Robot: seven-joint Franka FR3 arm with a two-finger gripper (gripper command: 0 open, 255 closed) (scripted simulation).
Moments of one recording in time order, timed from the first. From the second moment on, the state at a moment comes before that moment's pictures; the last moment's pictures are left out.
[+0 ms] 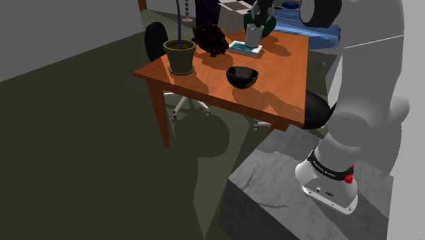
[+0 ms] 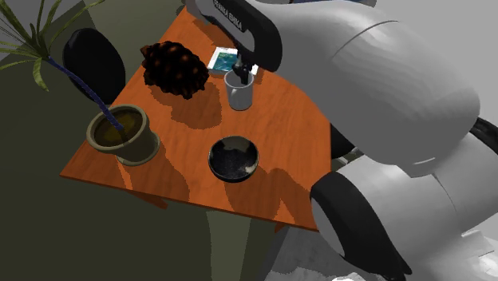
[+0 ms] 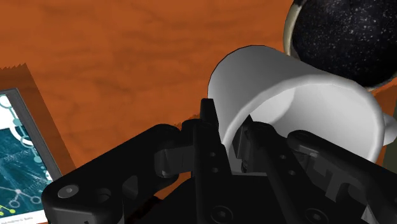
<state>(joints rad) -0.31 0.55 -0.42 -1.09 0.27 1.55 -0.78</state>
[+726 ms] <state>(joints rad) -0.07 0.11 -0.40 -1.64 0.11 1.71 -0.59</state>
